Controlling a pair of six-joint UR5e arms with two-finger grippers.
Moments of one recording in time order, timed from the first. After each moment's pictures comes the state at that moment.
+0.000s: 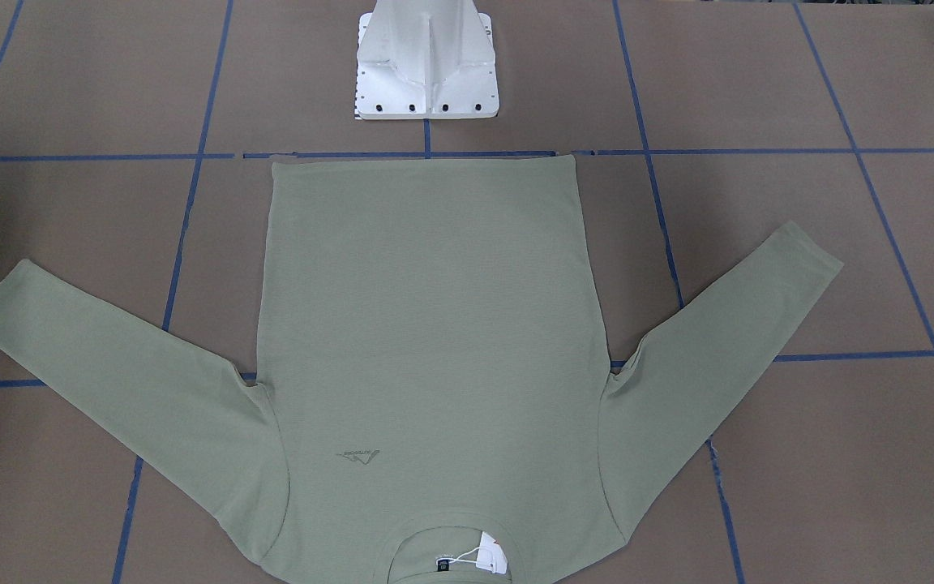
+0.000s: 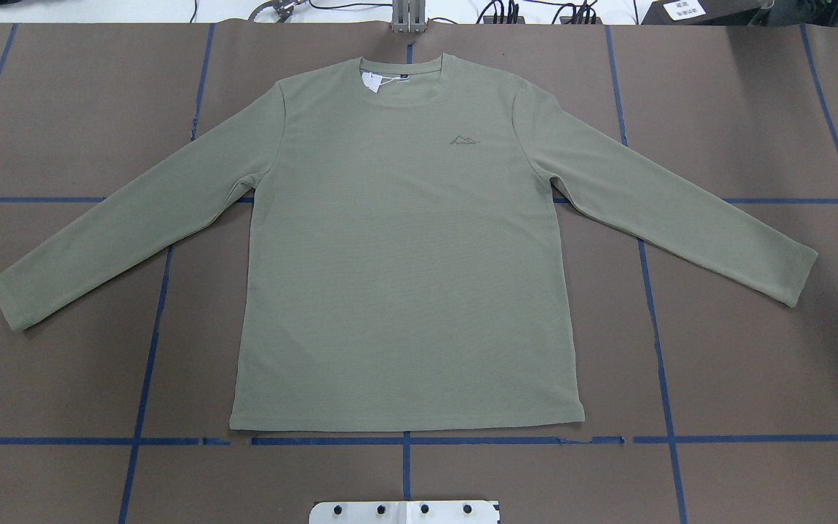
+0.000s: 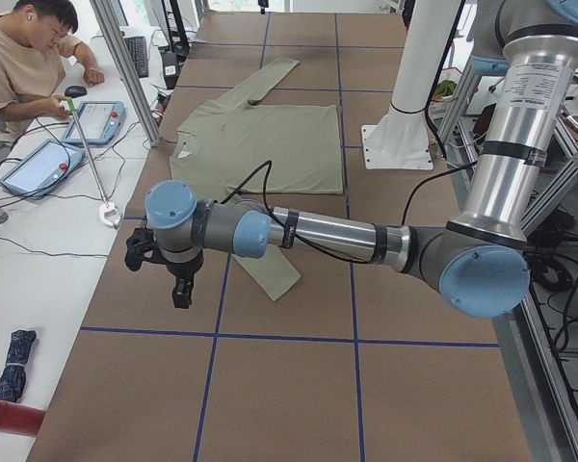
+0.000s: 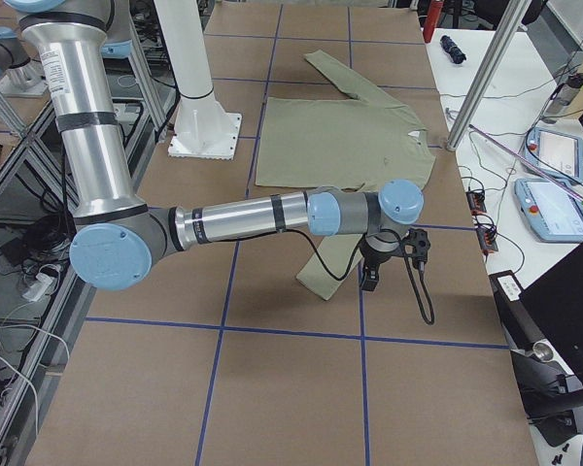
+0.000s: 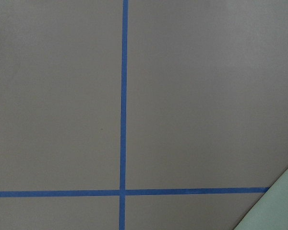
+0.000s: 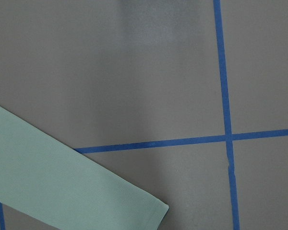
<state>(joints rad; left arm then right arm) -1.60 -1.79 -1.52 -1.60 -2.38 -0.13 1.48 -1.38 1.57 -1.69 2.44 0.23</state>
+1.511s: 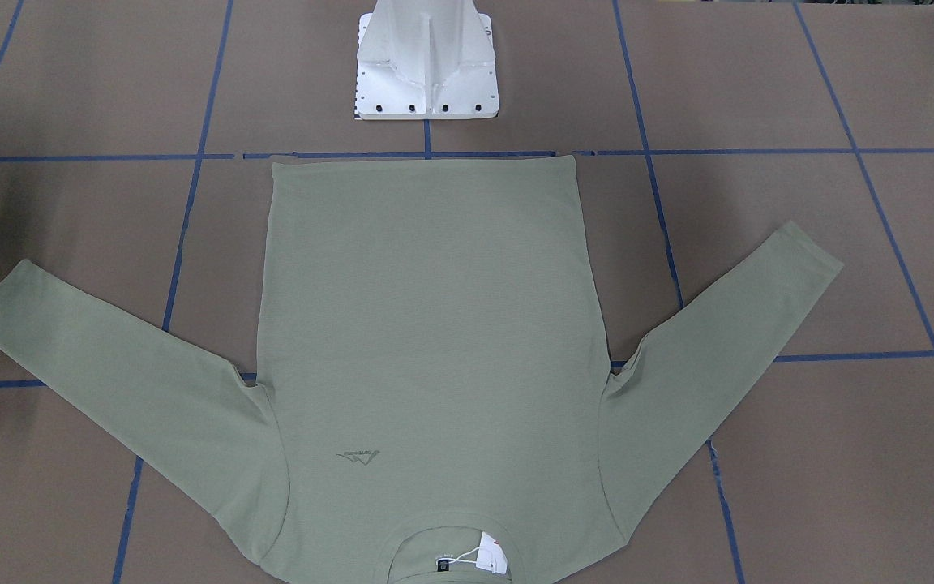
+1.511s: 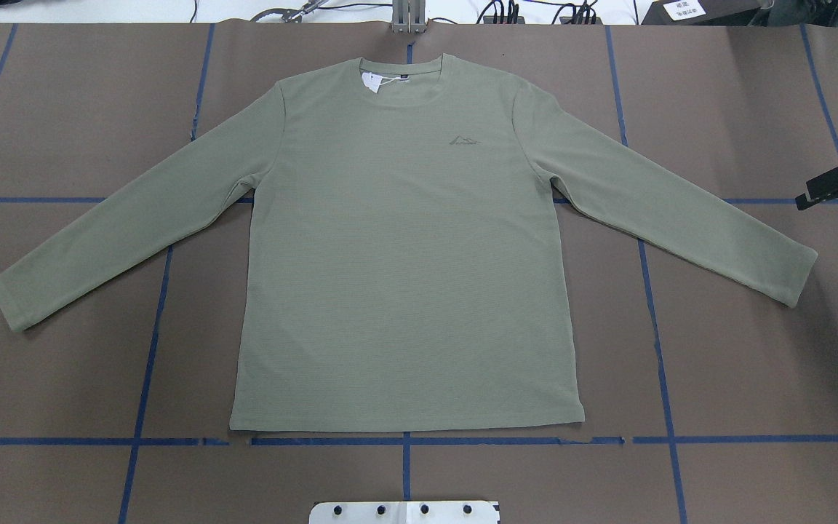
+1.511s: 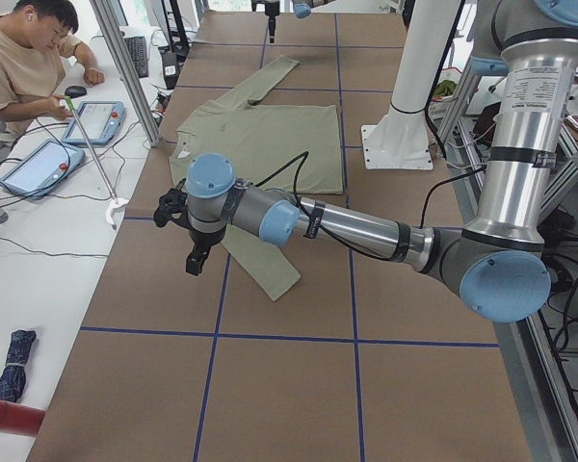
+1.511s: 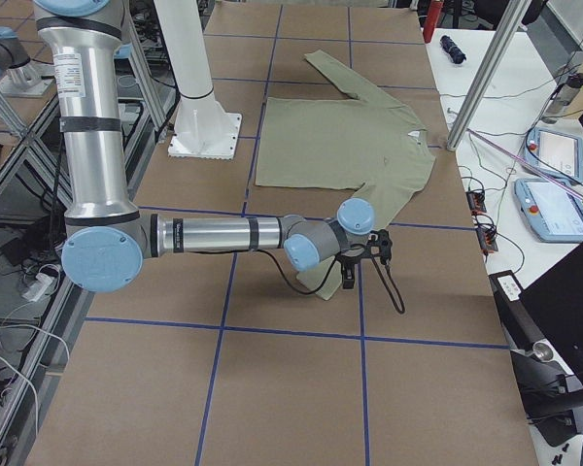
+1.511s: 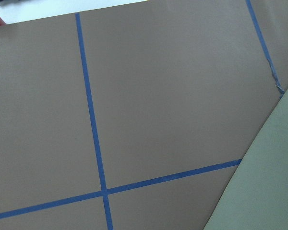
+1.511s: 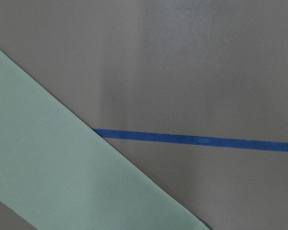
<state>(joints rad) -1.53 -1.69 -1.69 -1.78 -2.41 -0.07 1.24 -1.52 1.48 -1.03 2.39 0.56</state>
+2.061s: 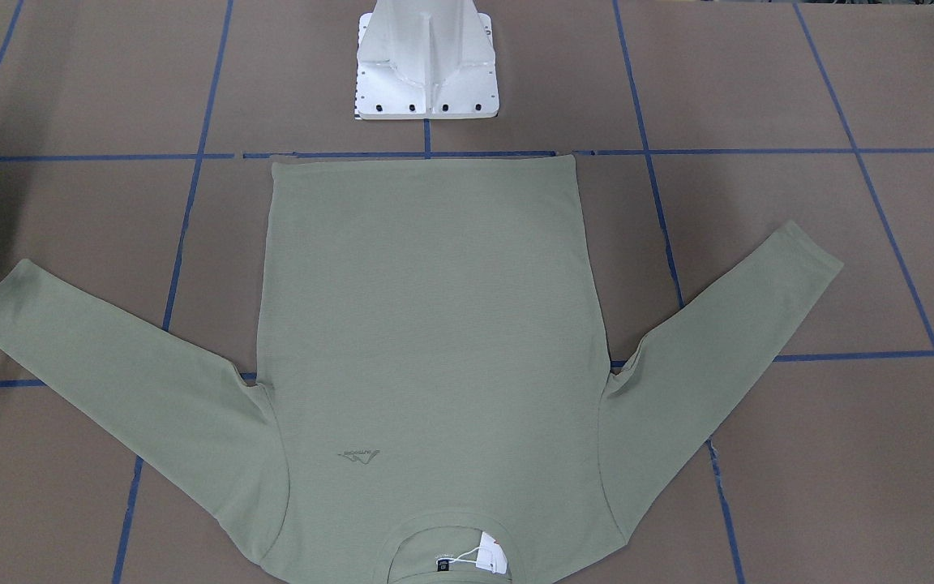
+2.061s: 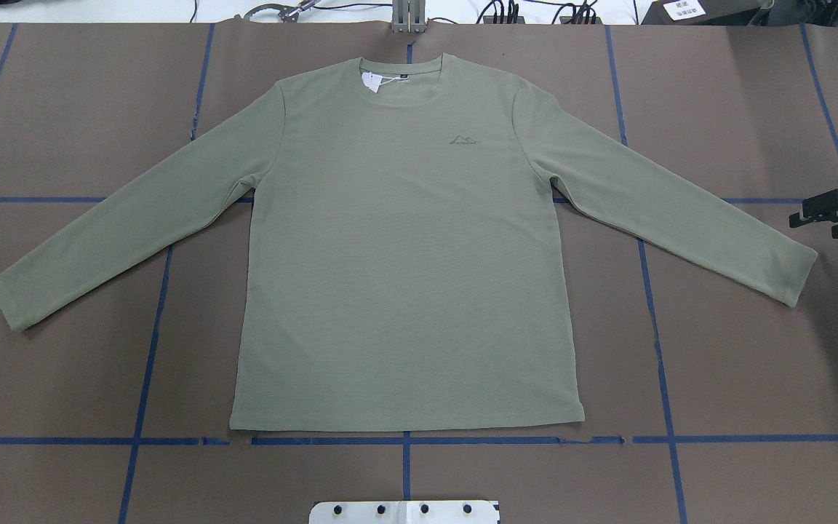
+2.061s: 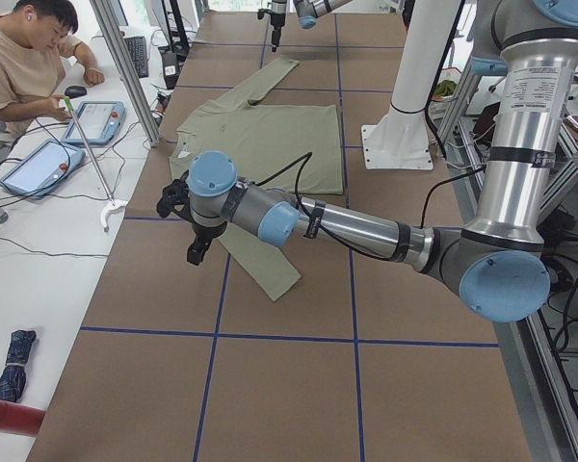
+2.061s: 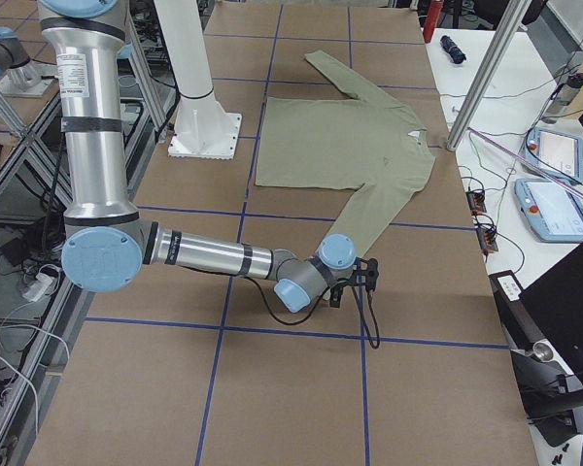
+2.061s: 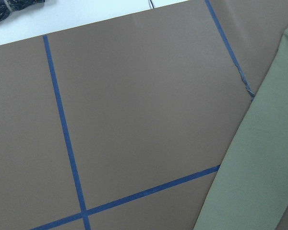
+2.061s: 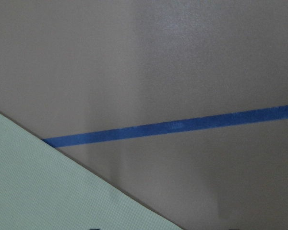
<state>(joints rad) -1.53 -1.69 -1.69 -1.83 -2.49 -0.08 1.20 -1.53 1.28 -0.67 2.39 0.87</state>
